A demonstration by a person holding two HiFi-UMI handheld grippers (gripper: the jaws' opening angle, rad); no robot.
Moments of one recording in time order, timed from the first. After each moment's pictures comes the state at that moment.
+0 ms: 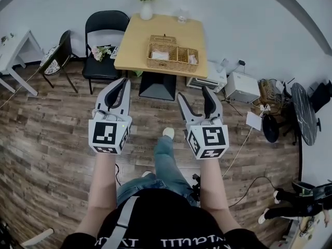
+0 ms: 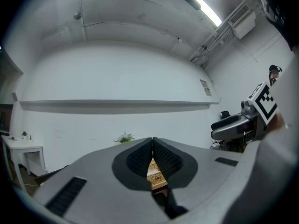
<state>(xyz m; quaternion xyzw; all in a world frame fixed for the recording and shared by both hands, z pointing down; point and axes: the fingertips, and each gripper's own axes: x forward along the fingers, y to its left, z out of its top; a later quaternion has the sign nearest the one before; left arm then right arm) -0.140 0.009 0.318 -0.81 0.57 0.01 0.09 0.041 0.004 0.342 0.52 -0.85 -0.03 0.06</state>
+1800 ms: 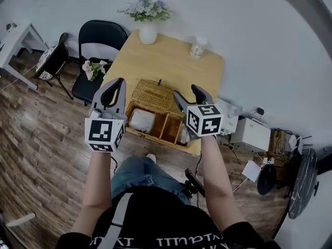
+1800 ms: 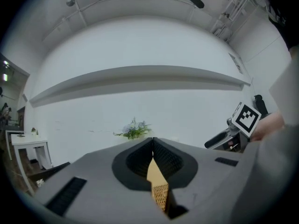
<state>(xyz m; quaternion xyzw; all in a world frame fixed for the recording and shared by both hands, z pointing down) -0.119 -0.425 0.361 -0.74 0.67 -0.04 0.05 0.055 -0.514 0.463 0.35 -0.91 0.12 0.19</state>
